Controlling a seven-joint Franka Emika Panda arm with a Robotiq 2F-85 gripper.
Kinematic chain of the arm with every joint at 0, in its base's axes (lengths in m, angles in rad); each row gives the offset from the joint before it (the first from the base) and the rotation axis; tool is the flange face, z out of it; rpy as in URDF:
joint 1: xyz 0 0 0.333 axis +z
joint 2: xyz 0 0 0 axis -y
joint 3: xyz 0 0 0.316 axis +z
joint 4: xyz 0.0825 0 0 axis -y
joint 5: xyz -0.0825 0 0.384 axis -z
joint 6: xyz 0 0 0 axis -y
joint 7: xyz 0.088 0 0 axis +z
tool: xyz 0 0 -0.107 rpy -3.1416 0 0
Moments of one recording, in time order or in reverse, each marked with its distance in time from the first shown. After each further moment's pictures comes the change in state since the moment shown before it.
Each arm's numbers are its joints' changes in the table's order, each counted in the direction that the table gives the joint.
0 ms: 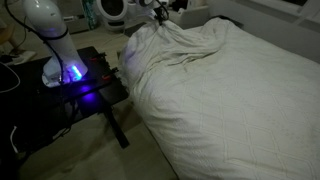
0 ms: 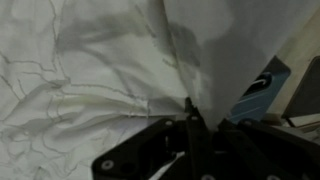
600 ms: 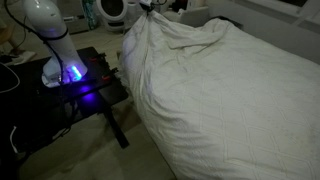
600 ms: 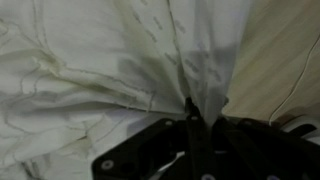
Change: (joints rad) arm 0.008 0.023 0.183 0.146 -0.049 -0.369 0.287
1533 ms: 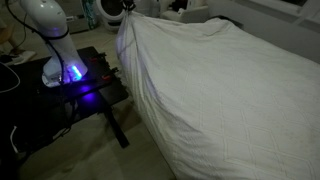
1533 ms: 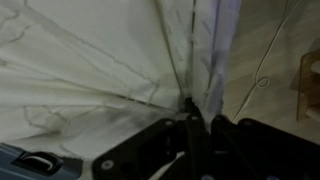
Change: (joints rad) arm 0.179 -0.028 0.044 0.070 0.050 -0.357 0.368
